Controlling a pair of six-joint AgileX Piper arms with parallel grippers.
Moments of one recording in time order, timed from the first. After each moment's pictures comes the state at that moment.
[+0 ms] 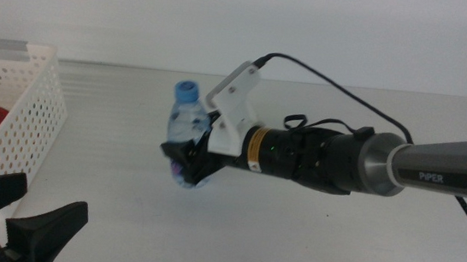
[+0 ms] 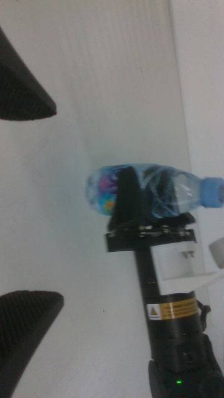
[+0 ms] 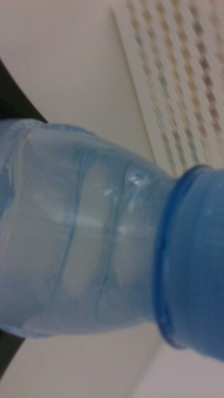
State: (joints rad) left arm -0.50 0.46 -0.36 -0.06 0.30 -0.08; right arm 0.62 2.07 -1.27 -0.86 -0.54 0.64
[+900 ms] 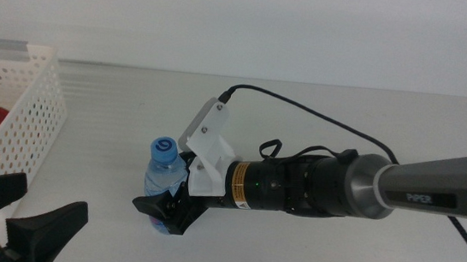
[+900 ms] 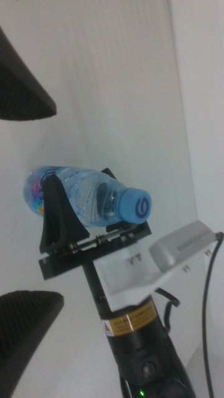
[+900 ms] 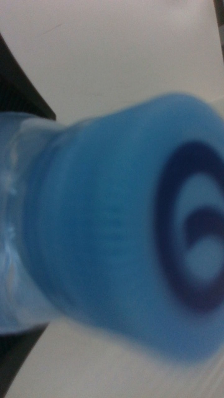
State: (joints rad) left arm -0.50 0.46 -0.36 -0.06 0.30 -0.08; right arm 0.70 2.07 -1.20 -1.07 -0.61 0.76
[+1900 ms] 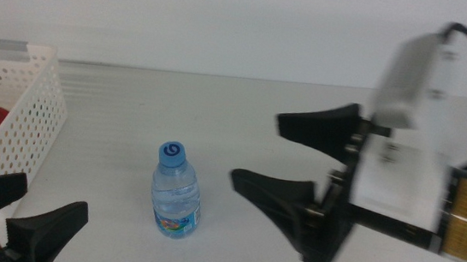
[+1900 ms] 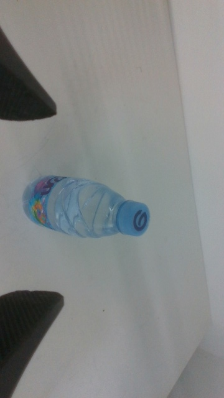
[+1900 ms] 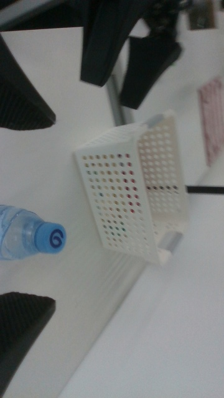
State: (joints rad) left arm -0.50 0.46 -0.36 -0.06 0.30 -0.08; right arm 0.70 1.13 -0.70 -1.17 -0.41 1.05
